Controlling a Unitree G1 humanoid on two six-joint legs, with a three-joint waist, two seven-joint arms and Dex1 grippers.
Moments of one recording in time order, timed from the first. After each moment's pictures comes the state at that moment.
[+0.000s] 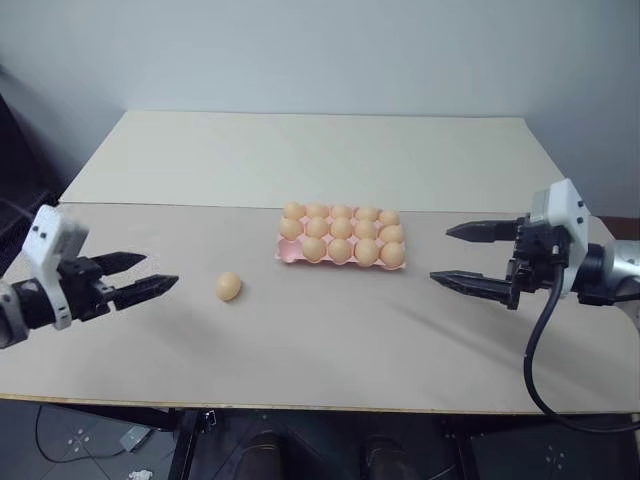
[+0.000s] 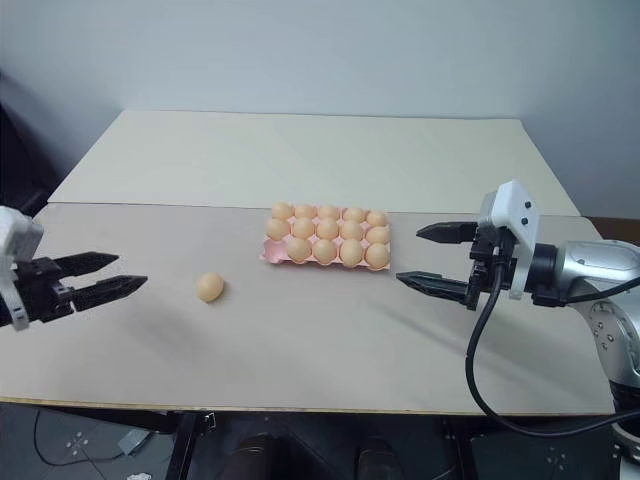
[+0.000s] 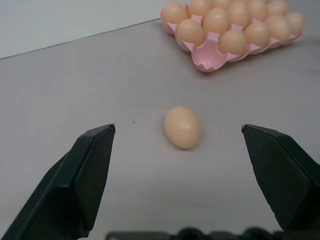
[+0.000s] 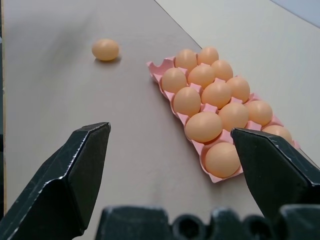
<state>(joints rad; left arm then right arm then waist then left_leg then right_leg) -0.14 0.99 0.56 -0.33 -0.69 1.06 -0.86 -0.33 -0.97 -0.25 -0.35 0.68 0.65 1.06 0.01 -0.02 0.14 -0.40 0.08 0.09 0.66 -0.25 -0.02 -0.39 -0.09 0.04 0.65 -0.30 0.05</state>
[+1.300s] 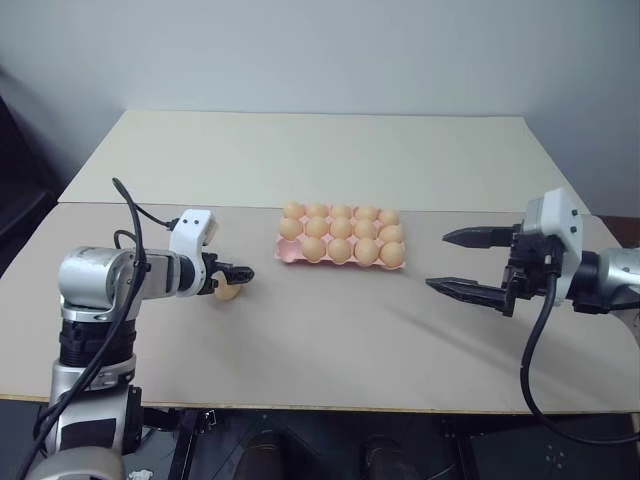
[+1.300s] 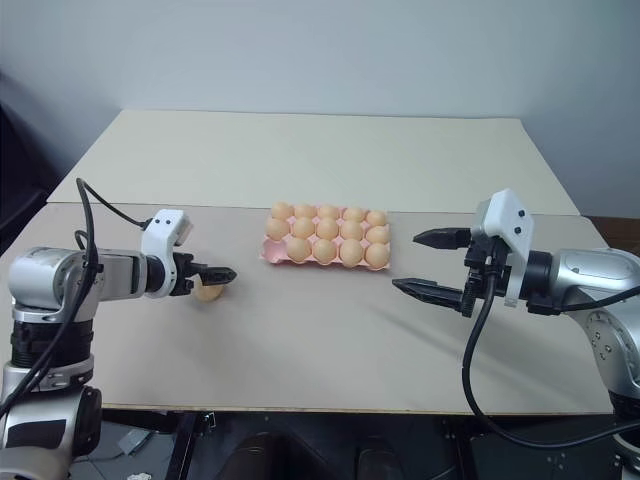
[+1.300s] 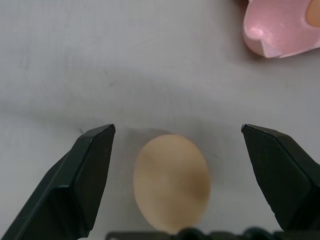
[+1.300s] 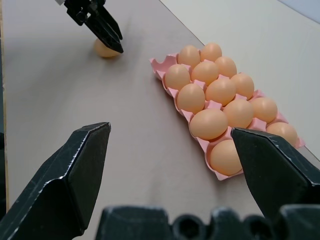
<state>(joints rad) -0.66 0.61 0.12 -0.07 -0.51 1.49 -0.35 -0.30 -0.97 -0.25 -0.40 0.69 0.66 1.02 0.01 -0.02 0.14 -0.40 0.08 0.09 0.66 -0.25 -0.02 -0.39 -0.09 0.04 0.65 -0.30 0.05</state>
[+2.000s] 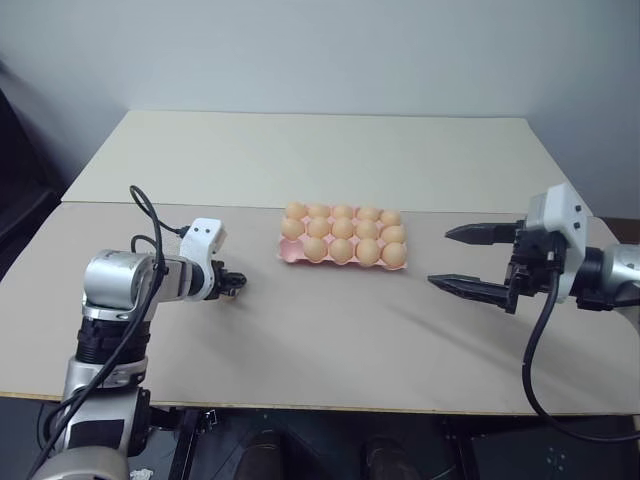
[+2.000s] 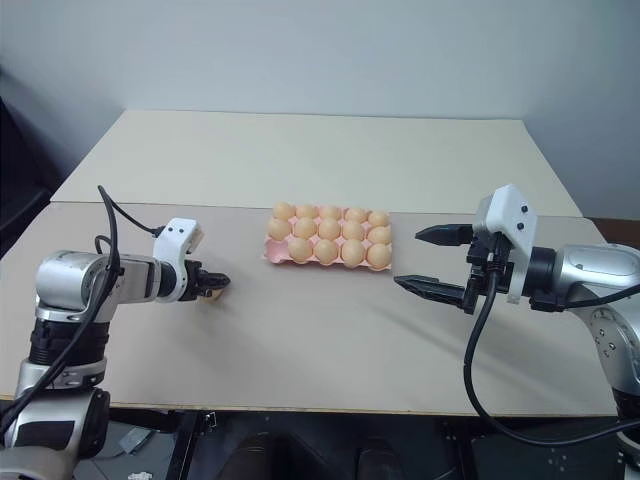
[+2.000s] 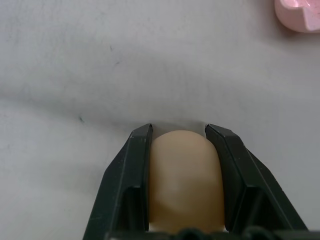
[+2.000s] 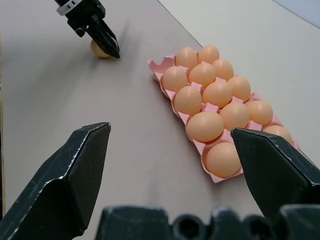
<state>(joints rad) -0.66 0.58 0.07 -0.06 -0.45 1.49 -0.35 -0.31 -0.98 -0.26 -0.40 0.69 0.66 1.02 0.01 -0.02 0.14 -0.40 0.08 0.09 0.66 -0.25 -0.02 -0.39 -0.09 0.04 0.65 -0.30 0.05</state>
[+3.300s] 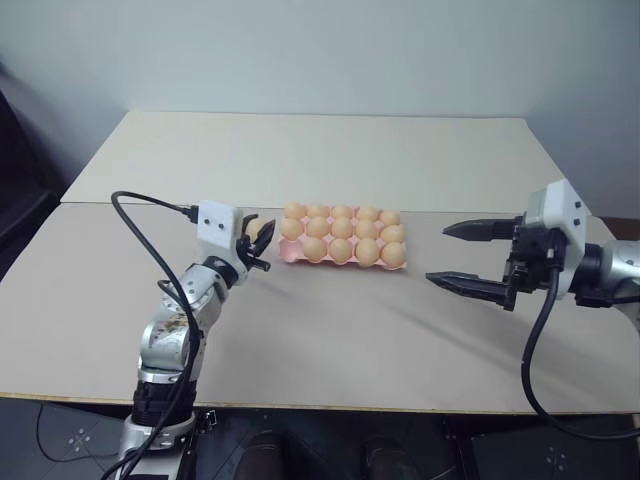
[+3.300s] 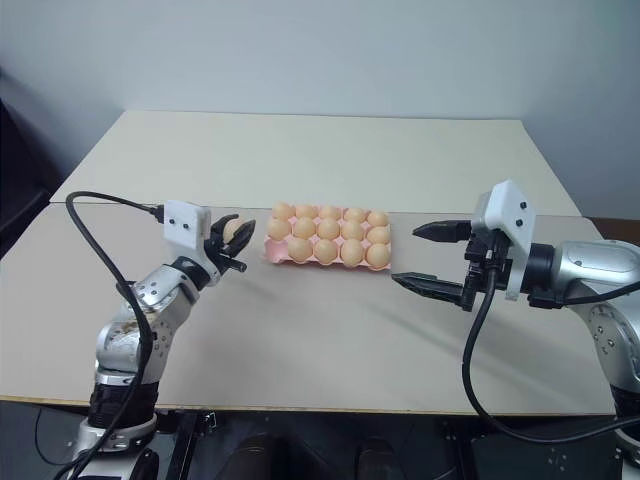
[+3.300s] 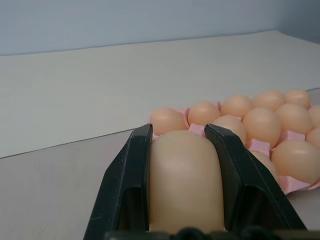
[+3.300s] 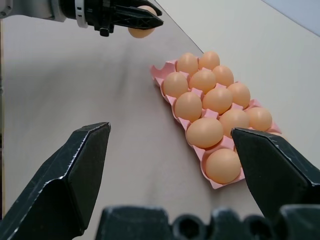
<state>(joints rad) -0.38 0.26 0.05 -0.23 -0.25 0.49 -0.28 -0.33 -0.98 -0.25 -0.41 0.69 0.66 1.02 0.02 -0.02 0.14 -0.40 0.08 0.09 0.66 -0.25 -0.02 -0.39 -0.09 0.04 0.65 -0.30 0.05</state>
